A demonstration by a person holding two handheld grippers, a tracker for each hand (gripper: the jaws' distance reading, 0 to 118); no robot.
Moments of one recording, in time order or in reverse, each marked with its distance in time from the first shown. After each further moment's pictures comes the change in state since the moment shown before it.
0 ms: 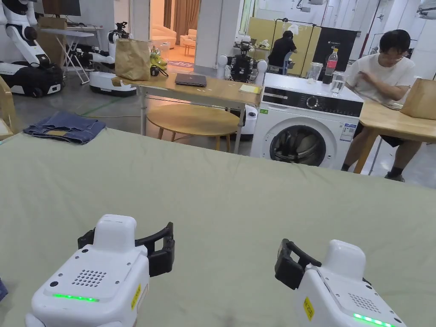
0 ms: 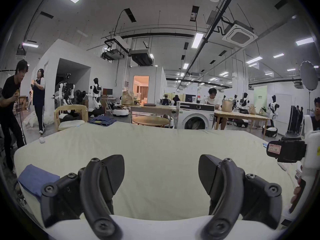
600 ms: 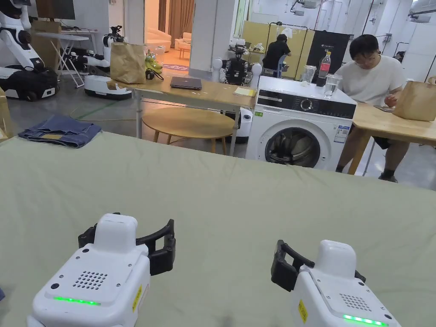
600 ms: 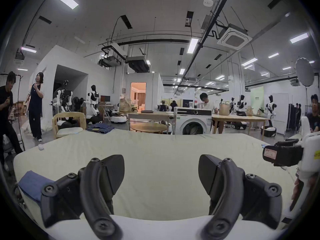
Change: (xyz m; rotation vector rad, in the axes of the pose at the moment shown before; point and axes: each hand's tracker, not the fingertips) left arm 0.005 0.004 0.006 0.058 -0.015 -0.025; right arm 0.002 -0.003 0.001 0.034 0.005 0.090
